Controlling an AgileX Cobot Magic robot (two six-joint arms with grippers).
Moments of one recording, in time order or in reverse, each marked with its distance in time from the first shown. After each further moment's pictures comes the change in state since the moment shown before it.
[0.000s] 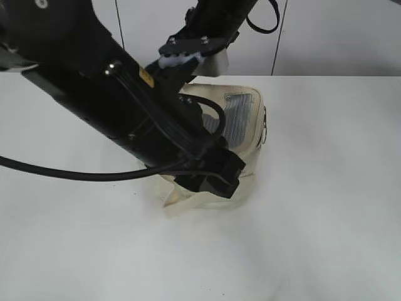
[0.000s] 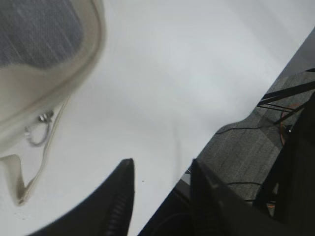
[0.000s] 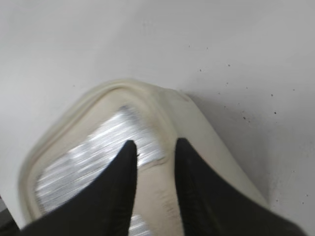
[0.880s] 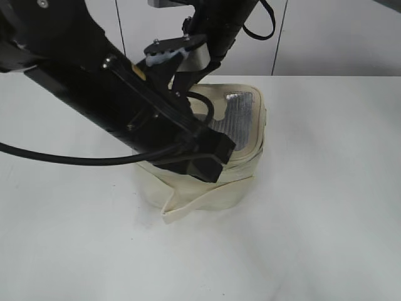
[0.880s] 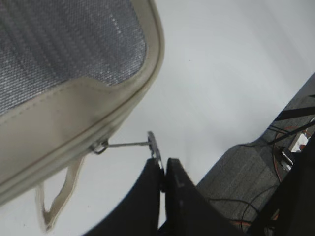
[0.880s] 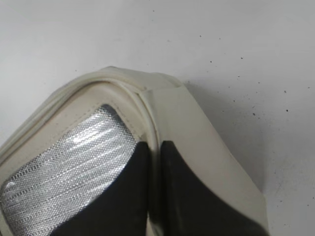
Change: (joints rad) left arm 0.066 0.018 0.006 -0.058 -0.012 0.000; right arm 0.000 0.004 0.014 -0.002 0.006 -0.045
